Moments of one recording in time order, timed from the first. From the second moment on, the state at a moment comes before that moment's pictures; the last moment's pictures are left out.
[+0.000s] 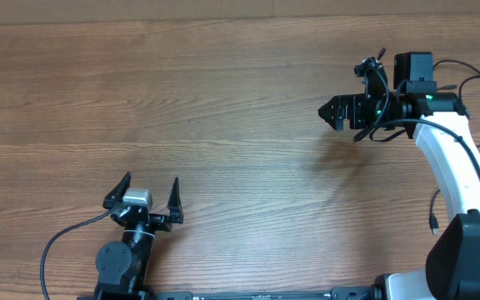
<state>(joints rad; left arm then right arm) -0.12 0.01 0.01 -0.08 0.01 -0.05 -0.02 1.64 1.27 -0.72 -0.48 -0.09</state>
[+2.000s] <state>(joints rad) -0.12 0.01 0.01 -0.08 0.01 -0.05 -0.02 0.28 0.06 -0.12 -0.37 -0.09</state>
